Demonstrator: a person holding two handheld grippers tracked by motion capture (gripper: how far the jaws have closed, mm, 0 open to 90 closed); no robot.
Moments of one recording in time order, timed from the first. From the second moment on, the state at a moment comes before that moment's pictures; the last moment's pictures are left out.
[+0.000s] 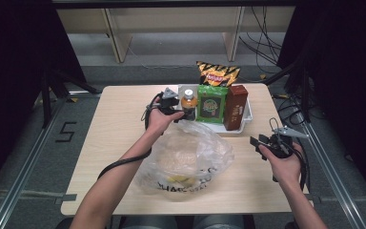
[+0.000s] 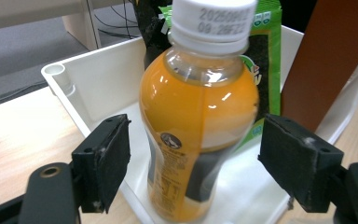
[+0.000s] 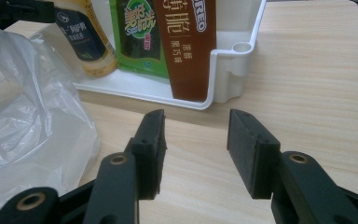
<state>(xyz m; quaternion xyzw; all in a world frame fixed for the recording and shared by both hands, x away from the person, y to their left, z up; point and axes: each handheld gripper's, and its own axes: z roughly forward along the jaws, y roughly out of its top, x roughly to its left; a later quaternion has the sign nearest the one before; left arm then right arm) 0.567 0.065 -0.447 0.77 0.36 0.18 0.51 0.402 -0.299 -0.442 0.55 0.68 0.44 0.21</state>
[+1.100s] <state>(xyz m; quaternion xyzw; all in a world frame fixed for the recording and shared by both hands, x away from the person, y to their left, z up) 0.519 0.101 -0.413 0.76 0.36 0.18 0.51 0.403 -0.302 -0.442 0.54 0.69 0.43 0.22</state>
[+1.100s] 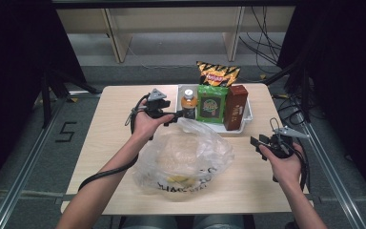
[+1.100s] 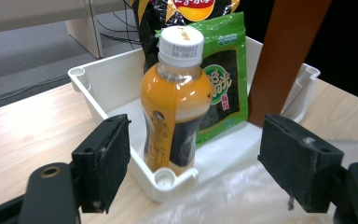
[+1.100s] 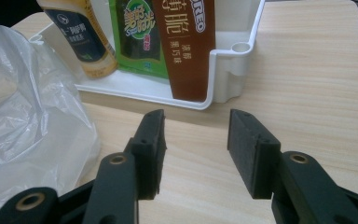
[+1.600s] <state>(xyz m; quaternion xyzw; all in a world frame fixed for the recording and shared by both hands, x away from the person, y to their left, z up) 0.485 0.141 -0.397 0.75 0.35 0.20 0.53 0.403 -0.303 -0.443 0.54 0.69 0.43 0.22</state>
